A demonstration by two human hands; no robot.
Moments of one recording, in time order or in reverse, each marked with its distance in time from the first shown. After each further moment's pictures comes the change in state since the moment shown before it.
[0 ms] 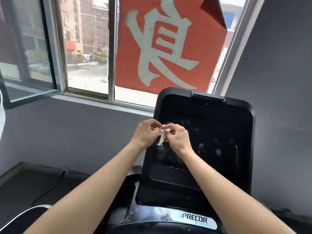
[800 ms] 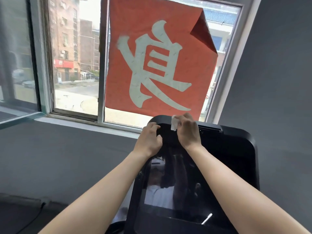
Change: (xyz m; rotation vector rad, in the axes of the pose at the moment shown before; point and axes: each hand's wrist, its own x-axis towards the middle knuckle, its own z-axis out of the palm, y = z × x) left_hand 0.143 0.025 0.038 0.214 0.040 0.151; right_hand 0.174 0.005 -0.068 -0.505 0.299 -0.354
